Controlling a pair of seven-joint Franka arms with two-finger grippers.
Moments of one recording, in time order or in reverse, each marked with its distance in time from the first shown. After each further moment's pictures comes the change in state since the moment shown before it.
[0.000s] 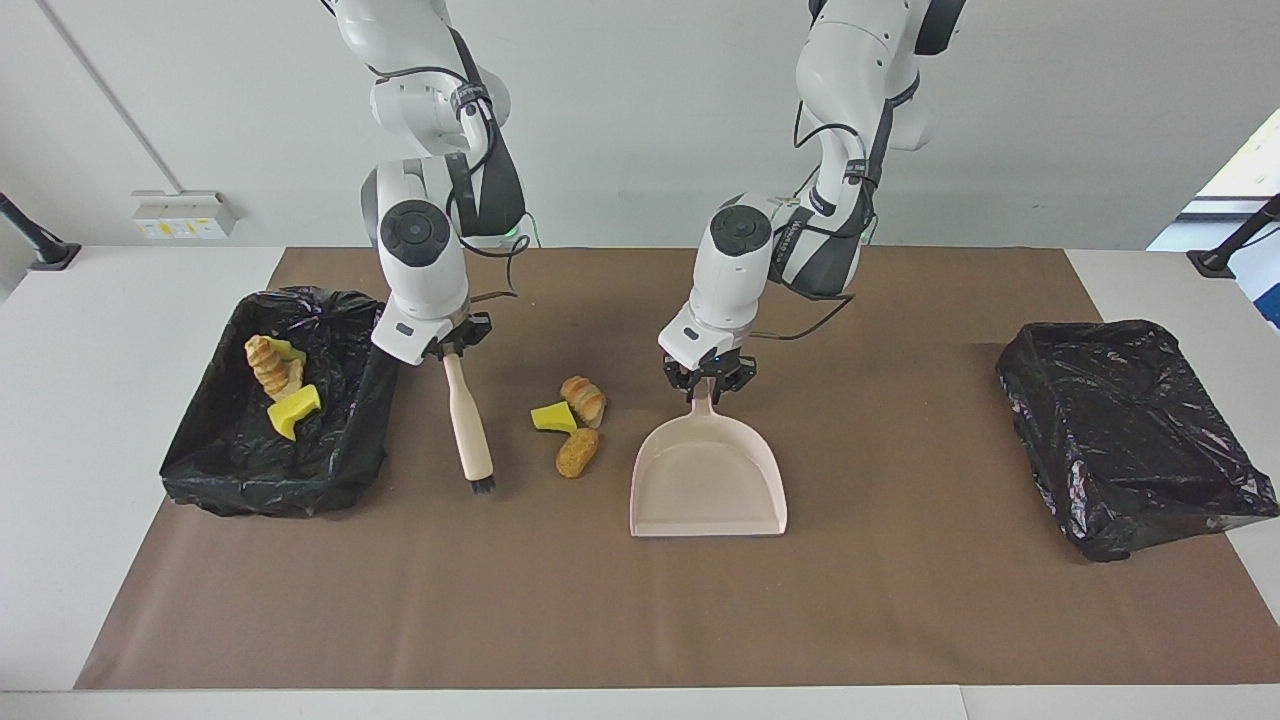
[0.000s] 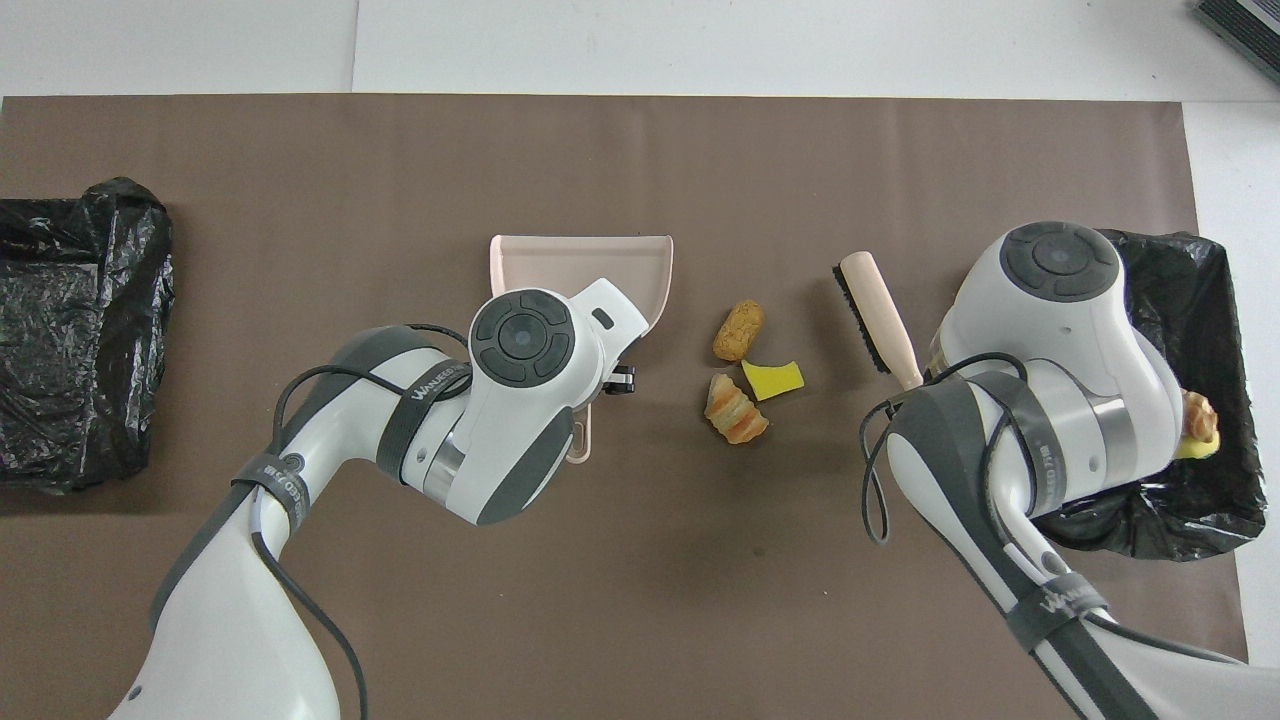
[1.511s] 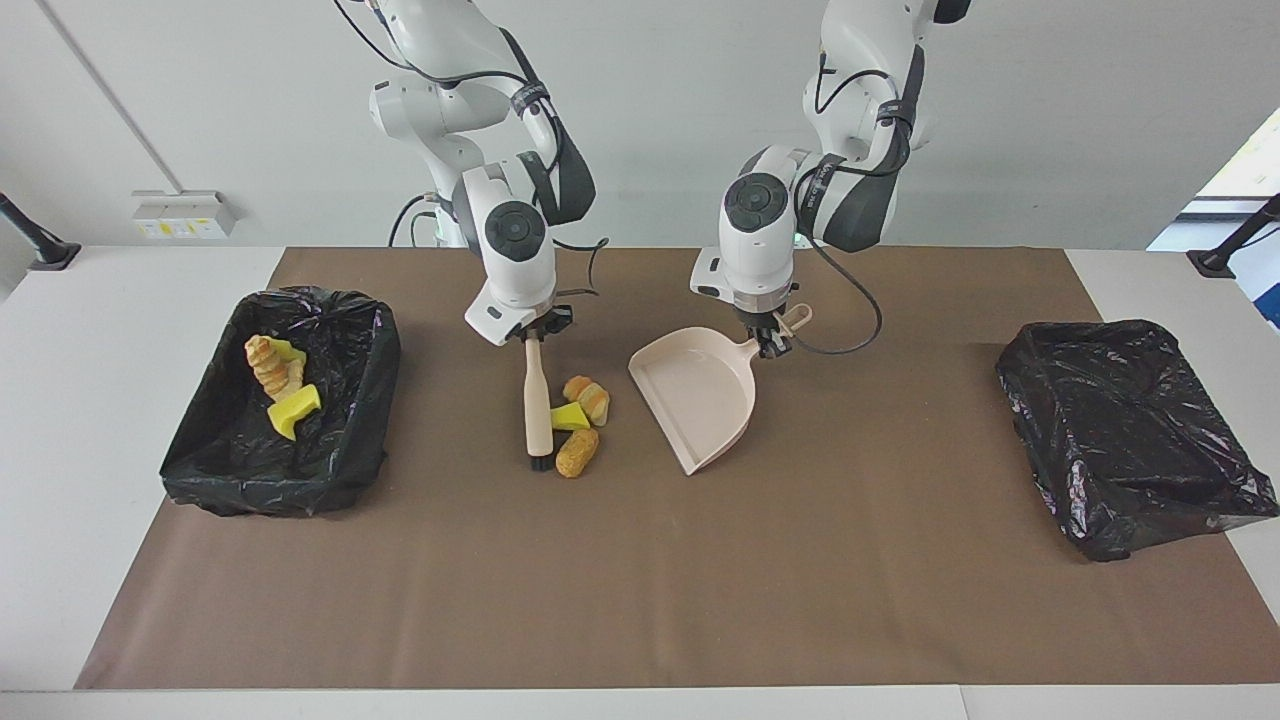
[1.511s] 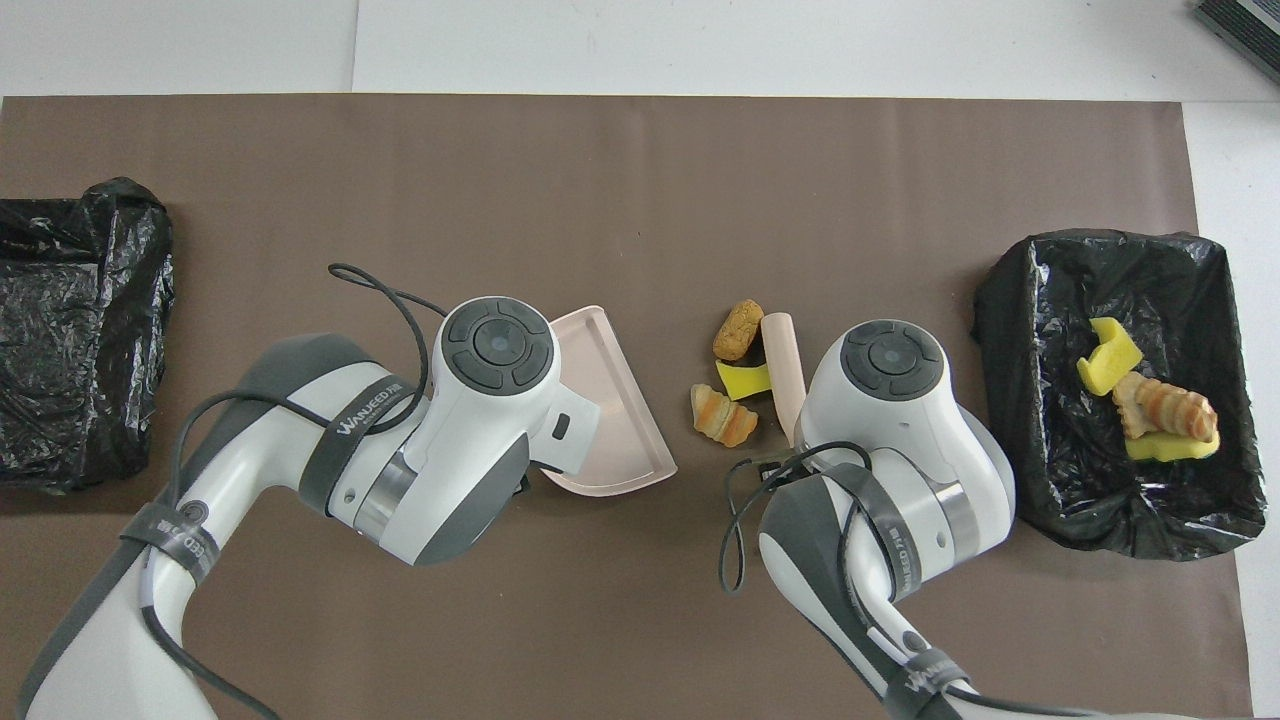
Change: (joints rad) left arm -0.001 -0.160 0.015 -0.078 0.128 -0.360 1.067; right arm 0.204 -0.014 0.017 -0.156 0.240 0.134 0.294
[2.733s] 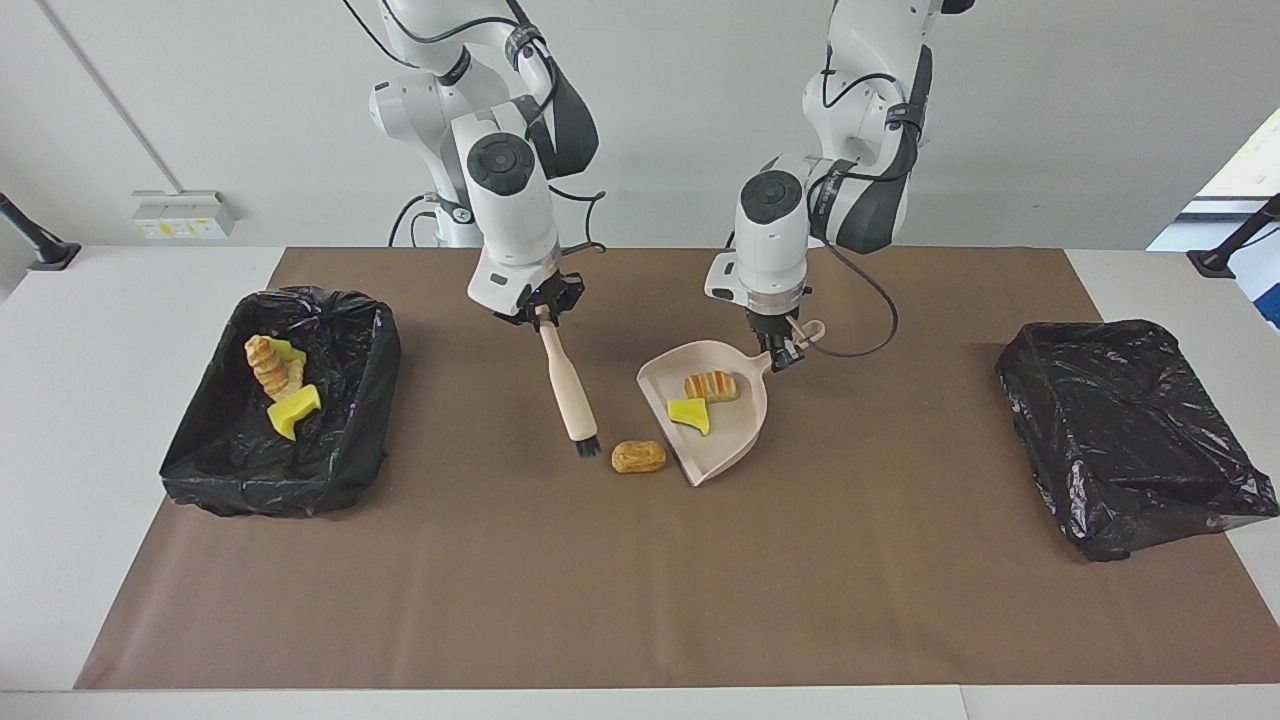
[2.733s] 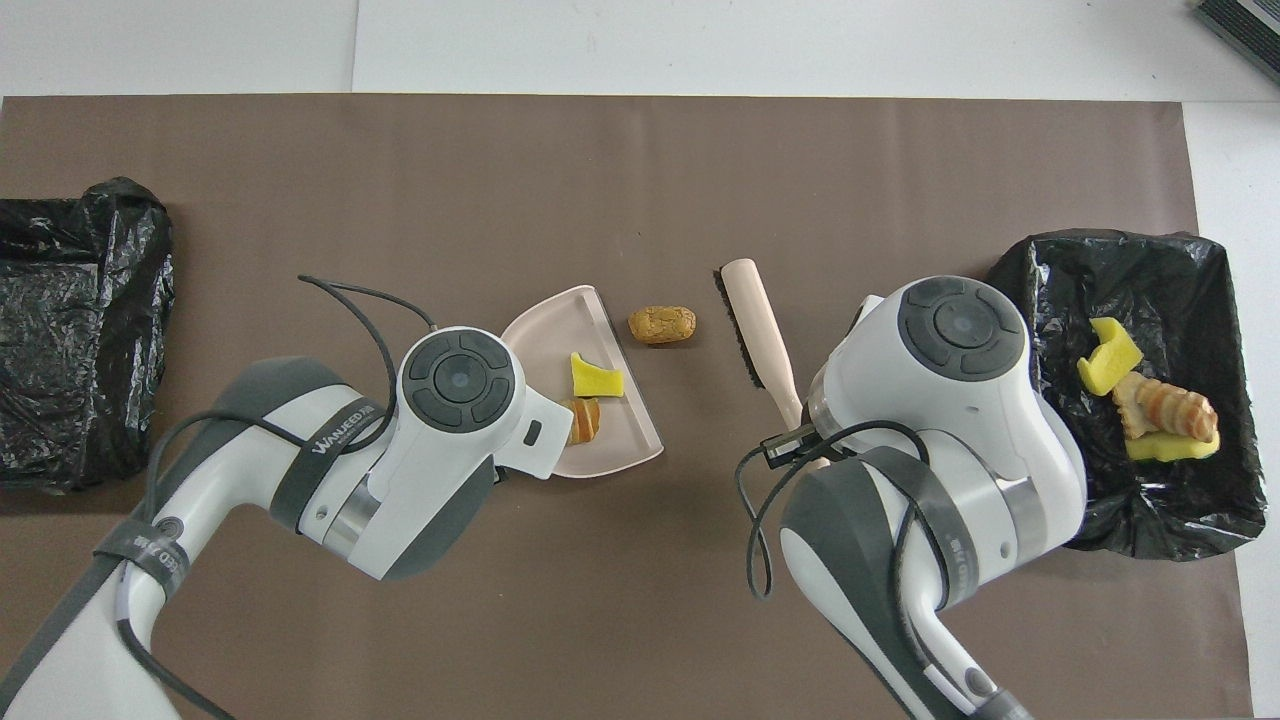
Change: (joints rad) left arm 0.053 -0.044 0.008 -0.112 0.050 0.178 0.008; right arm -0.013 -0.015 -0.014 0.193 -0.129 -0.084 -0.255
